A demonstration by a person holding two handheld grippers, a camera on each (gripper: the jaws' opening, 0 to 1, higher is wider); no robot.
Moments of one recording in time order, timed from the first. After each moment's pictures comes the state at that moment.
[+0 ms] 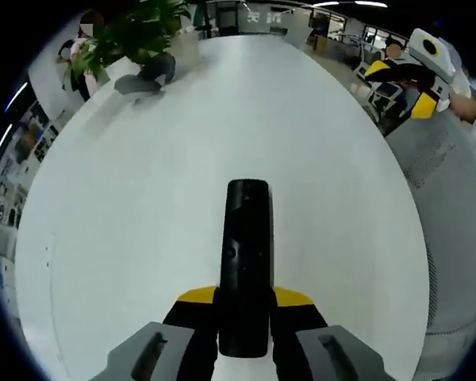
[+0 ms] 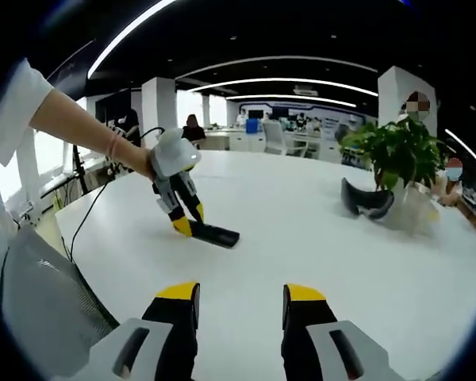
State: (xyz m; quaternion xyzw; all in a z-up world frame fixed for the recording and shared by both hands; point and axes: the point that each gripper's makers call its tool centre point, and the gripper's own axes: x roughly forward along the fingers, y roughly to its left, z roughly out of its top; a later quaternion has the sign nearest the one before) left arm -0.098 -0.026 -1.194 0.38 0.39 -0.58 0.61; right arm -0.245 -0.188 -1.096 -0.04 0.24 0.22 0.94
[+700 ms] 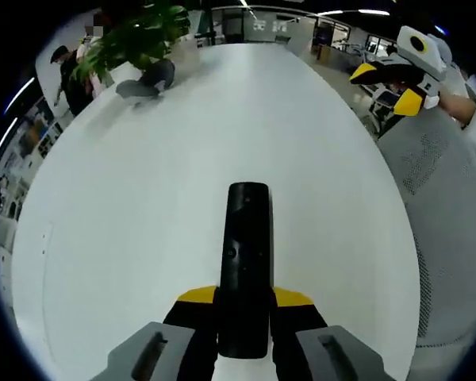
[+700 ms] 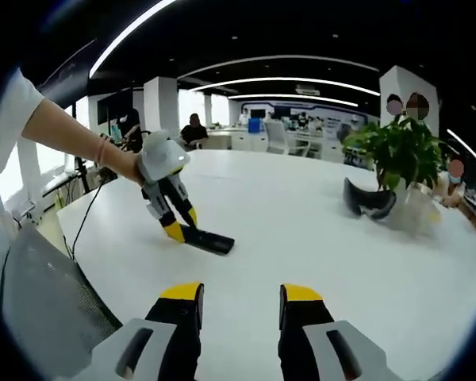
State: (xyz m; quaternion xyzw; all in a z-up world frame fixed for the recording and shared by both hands) left arm -0.130 -0.021 -1.194 0.35 0.39 -0.58 0.63; right arm -0.246 -0.184 -1.094 -0.05 0.24 0.23 0.94
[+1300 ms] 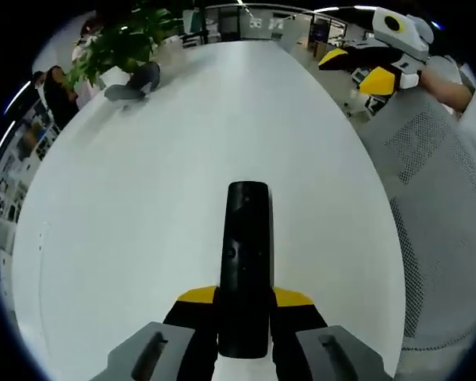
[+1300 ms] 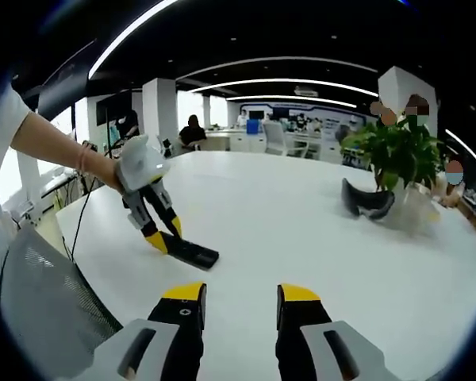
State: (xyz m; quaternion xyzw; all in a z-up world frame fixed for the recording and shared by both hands) left arm -0.168 -0.015 -1.193 0.36 0.38 -0.58 0.62; right arm -0.246 -0.186 -1.096 -0.05 0.24 0.22 0.94
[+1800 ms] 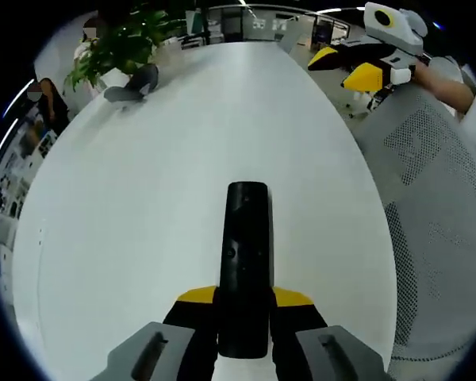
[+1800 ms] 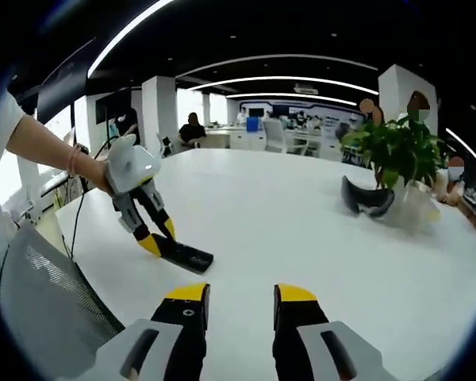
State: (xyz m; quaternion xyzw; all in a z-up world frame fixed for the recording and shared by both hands) left arm -0.184 -0.015 -1.193 0.36 0.38 -0.57 0.63; right arm -0.246 -0.188 -1.098 -0.05 0.25 0.22 0.94
